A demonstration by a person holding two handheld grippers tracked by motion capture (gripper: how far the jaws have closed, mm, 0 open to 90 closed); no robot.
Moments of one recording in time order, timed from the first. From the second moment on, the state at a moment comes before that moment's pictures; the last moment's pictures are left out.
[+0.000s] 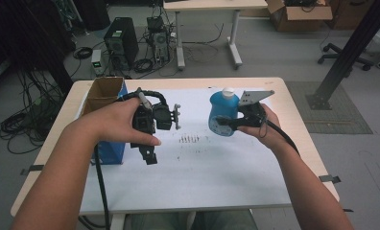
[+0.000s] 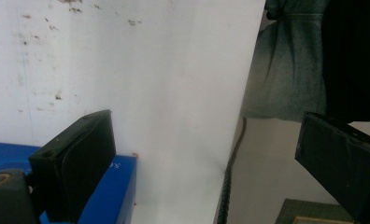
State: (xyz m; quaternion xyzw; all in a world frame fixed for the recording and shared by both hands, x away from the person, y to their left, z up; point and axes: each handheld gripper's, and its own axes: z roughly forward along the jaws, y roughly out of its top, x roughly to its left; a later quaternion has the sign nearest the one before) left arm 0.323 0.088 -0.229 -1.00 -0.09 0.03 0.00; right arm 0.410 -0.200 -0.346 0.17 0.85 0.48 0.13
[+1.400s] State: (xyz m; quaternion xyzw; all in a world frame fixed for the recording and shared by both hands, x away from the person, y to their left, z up) left arm 0.321 0.060 -0.223 -1.00 -0.07 0.01 0.01; right arm 0.344 -0.138 -0.361 -0.02 0.88 0.48 -0.01
